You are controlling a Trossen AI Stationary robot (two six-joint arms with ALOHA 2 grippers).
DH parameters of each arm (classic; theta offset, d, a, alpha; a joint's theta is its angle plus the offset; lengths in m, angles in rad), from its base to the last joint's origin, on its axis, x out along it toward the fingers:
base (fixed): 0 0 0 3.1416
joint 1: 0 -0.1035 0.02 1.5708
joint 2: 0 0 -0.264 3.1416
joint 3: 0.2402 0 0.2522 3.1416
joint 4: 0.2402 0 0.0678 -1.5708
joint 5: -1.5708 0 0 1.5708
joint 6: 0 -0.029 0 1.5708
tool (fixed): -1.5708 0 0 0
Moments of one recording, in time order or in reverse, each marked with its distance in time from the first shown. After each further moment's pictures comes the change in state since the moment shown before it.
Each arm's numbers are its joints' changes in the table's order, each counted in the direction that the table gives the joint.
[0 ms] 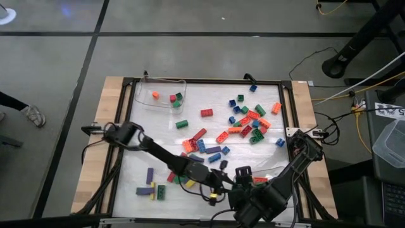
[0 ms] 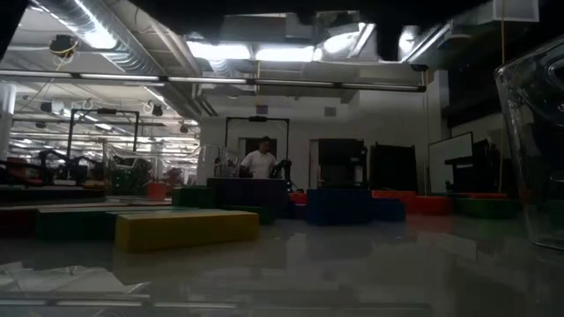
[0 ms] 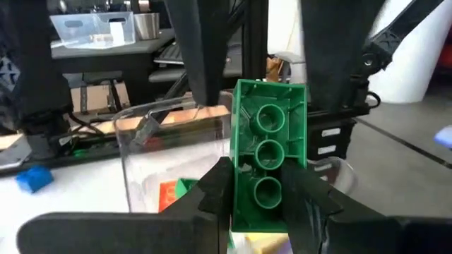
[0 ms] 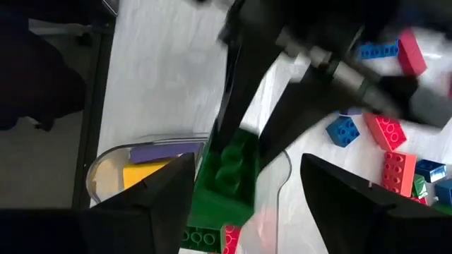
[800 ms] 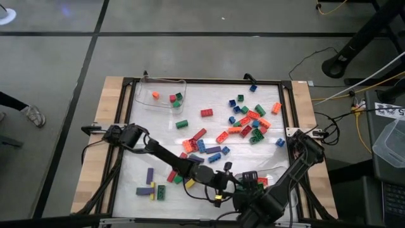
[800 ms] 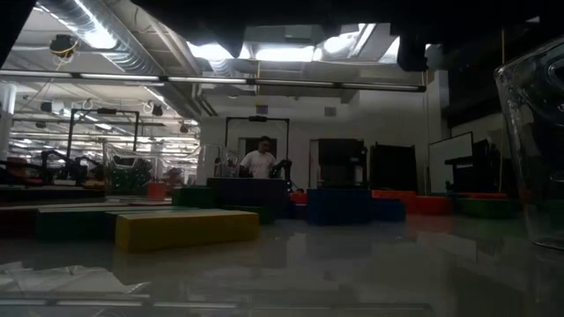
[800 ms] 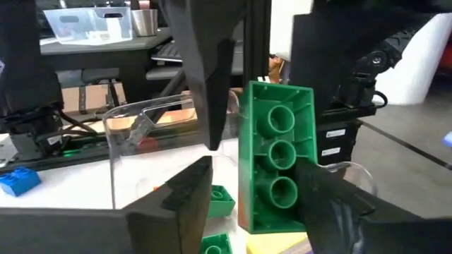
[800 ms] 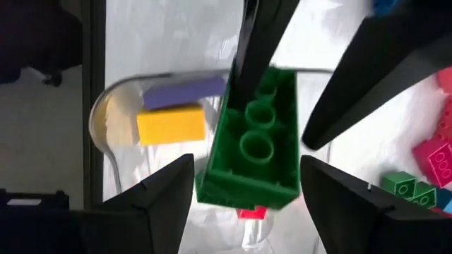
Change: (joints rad) left arm -0.001 0.066 0.073 0.002 0.000 -0.005; right arm -0.040 0.000 -0.160 0.001 -0.144 -0.107
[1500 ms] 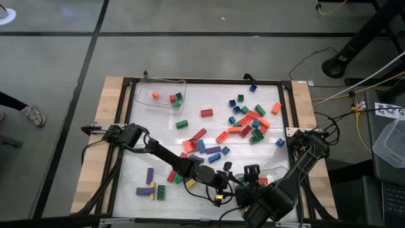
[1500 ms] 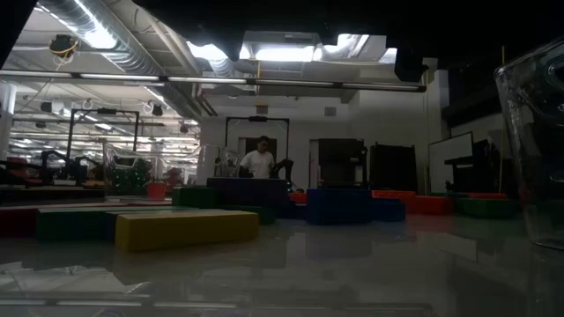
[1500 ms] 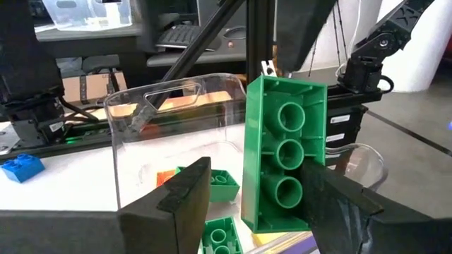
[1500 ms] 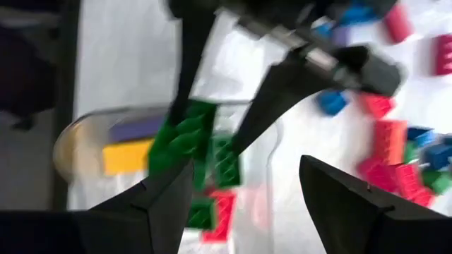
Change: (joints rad) left arm -0.007 -0.001 0.000 0.051 0.000 0.009; right arm 0.002 -0.083 -0.004 0.000 0.195 -0.001
